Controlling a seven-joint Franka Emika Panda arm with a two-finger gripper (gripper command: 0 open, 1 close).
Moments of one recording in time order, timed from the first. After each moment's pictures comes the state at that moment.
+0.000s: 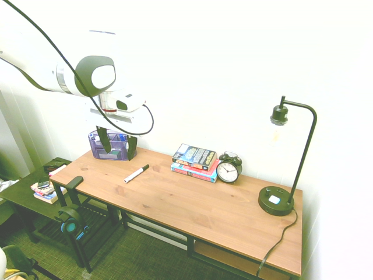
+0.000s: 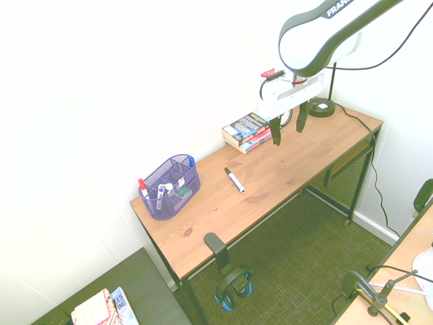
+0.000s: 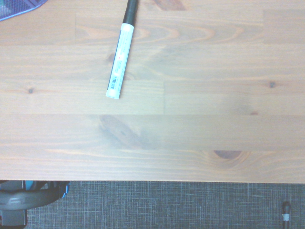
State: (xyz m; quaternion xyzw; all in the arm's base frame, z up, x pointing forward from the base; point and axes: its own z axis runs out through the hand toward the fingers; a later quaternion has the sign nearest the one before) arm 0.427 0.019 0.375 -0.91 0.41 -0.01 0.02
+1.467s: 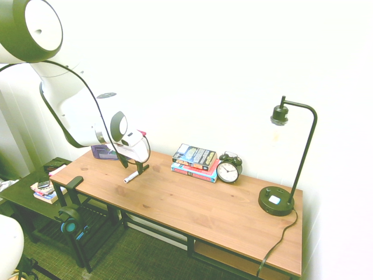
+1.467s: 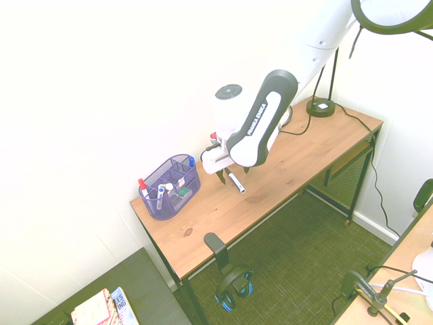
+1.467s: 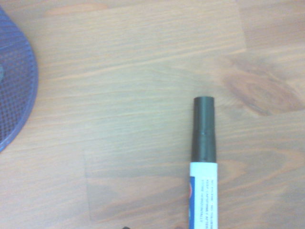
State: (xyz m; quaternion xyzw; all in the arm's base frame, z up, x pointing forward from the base) arm 0.564 0.113 0.182 -0.87 0.49 -0.10 0.01
